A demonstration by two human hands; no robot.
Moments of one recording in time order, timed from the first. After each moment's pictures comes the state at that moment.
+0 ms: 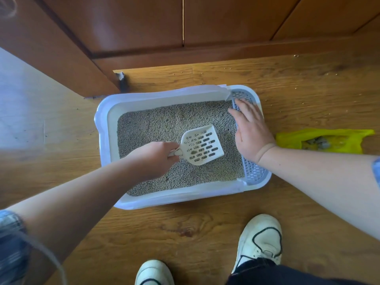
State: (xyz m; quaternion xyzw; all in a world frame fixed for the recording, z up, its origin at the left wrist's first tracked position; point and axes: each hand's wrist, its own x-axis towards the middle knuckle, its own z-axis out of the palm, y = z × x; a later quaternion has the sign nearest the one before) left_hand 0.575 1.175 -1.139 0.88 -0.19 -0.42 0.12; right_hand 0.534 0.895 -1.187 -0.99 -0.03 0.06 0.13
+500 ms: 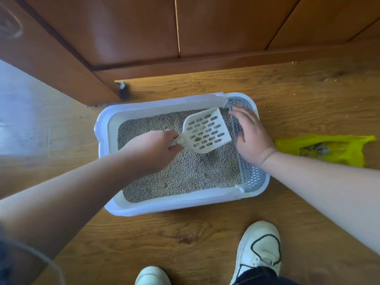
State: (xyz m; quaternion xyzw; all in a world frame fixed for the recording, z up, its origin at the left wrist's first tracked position) left_hand 0.600 1.152 -1.097 0.91 -0.19 -0.34 0.10; right_hand 0.539 0.891 -1.173 -0.95 0.04 0.08 0.30
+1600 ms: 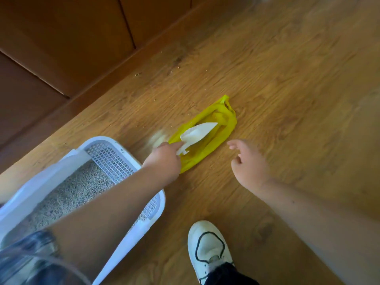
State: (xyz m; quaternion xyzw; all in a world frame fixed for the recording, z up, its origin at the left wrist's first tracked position) left_hand 0.510 0.850 -1.131 0.84 -0.39 -0.37 0.08; right_hand 0.311 0.725 -1.153 -0.82 0.48 0.01 0.33
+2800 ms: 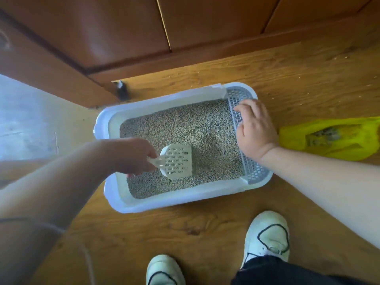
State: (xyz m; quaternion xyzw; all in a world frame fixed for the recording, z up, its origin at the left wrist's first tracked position) left_hand 0.623 1.187 -1.097 0.80 -0.21 -0.57 -0.04; right_hand 0.530 0.891 -1.179 -0.98 0.05 -0.01 0.17
